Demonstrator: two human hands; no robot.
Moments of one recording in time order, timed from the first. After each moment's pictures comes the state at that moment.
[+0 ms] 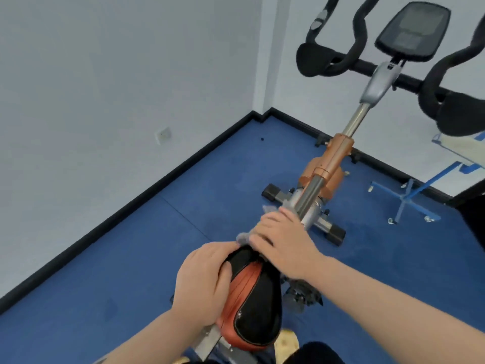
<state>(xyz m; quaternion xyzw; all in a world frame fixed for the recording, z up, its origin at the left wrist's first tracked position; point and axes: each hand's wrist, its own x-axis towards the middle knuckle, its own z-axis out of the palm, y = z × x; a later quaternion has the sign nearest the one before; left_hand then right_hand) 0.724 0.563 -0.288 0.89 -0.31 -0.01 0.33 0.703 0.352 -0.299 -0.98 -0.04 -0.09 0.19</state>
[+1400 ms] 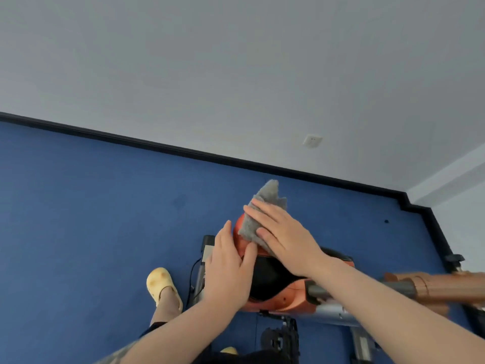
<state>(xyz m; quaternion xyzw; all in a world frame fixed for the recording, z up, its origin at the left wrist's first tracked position) 0.607 0.489 -0.311 0.79 0.33 0.08 0.51 0.736 0.389 -0.286 -0.84 -0.49 0.12 0.22</state>
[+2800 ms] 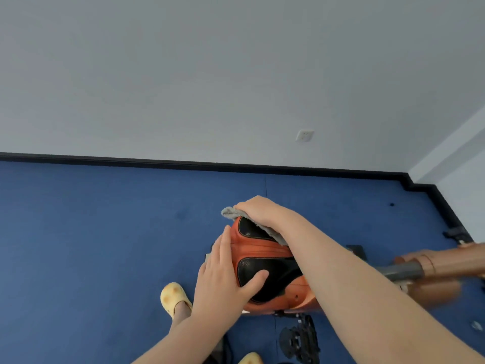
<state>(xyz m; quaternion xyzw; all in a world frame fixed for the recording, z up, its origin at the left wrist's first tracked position) 0.584 0.500 -0.301 0.90 0.22 0.03 0.37 0.777 0.462 -0.275 -0.87 -0.21 0.39 0.22</state>
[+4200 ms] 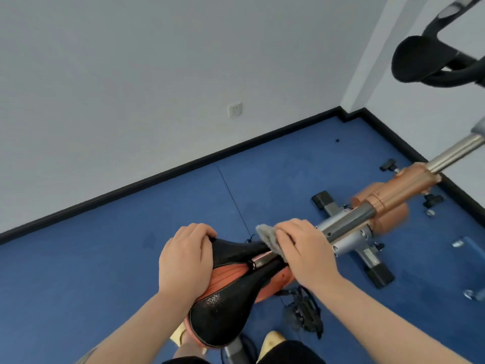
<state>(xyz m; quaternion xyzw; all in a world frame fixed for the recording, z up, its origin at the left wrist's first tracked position) 0.705 0.522 -0.287 0.97 0.06 0.05 0.24 0.726 0.293 -0.297 -0.95 -0.07 0.01 0.31</state>
